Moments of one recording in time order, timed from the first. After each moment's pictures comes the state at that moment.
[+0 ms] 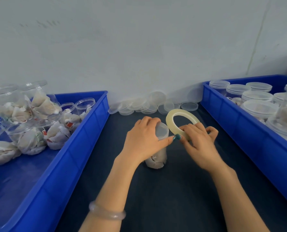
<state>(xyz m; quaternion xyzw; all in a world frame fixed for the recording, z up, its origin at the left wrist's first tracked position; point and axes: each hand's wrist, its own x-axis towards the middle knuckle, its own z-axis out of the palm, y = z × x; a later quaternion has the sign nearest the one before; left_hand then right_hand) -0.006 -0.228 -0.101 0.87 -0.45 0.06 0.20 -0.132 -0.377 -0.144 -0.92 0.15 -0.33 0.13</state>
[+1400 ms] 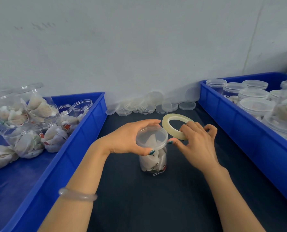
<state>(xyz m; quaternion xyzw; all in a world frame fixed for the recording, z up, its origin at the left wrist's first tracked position) 0.034 -0.192 -0.073 0.75 -0.58 -0.19 0.25 -0.129 -0.364 -0.142 -0.90 0.23 -0.36 0.05</state>
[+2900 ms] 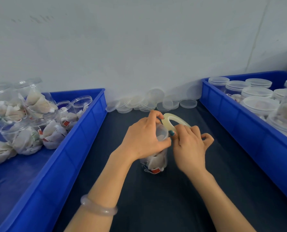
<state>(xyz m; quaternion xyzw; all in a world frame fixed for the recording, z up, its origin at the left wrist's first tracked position) -0.005 -0.224 -0.095 0.81 -0.52 0.05 0.26 -0.110 -0.329 -0.148 -0.87 0.33 -0.35 0.11</state>
